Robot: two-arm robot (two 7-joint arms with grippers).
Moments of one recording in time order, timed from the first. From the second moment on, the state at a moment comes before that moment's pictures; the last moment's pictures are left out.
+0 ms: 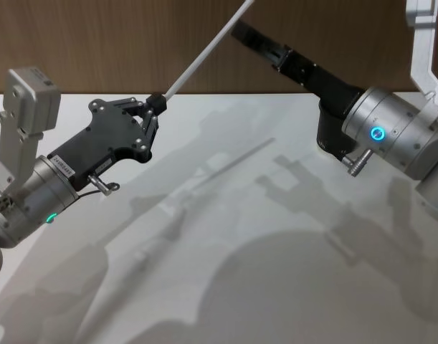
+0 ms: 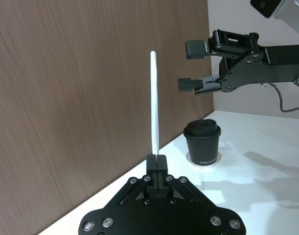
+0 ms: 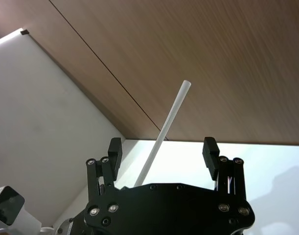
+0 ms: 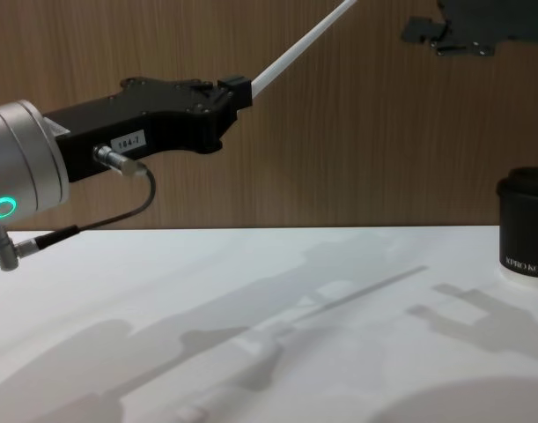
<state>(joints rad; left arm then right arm) -0.25 0.39 0.32 -1.67 -0.37 -0.12 -0.48 0.34 0.27 -0.18 -1.77 1.01 0.57 0.22</state>
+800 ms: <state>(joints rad) -0.25 0.39 0.32 -1.67 -0.37 -0.12 -0.48 0.45 0.25 -0.23 -1.62 0.99 0.51 0.24</state>
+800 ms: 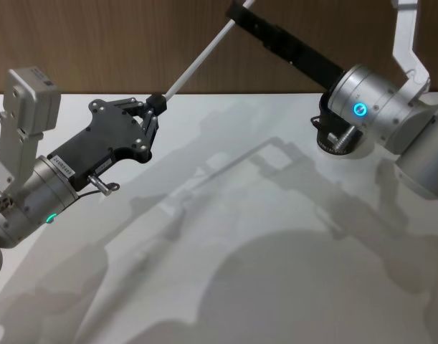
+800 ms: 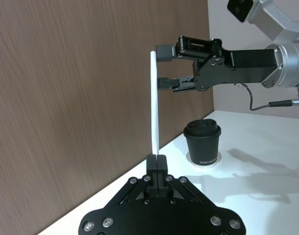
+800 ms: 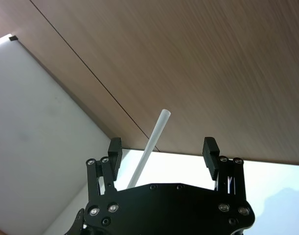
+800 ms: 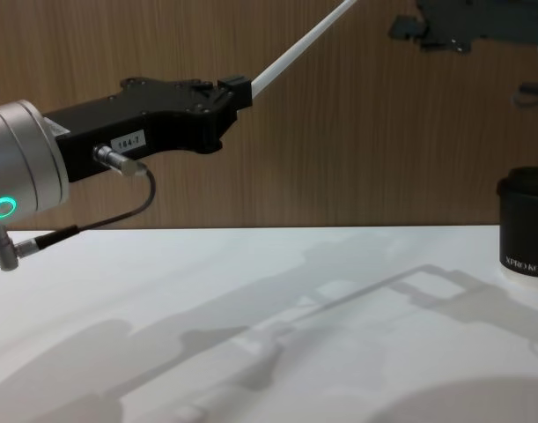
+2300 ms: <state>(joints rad) -0.25 0.39 0.32 -1.67 -0.37 -0.12 -0.48 0.52 0.24 -0.26 -1.53 1.03 0.53 0.23</state>
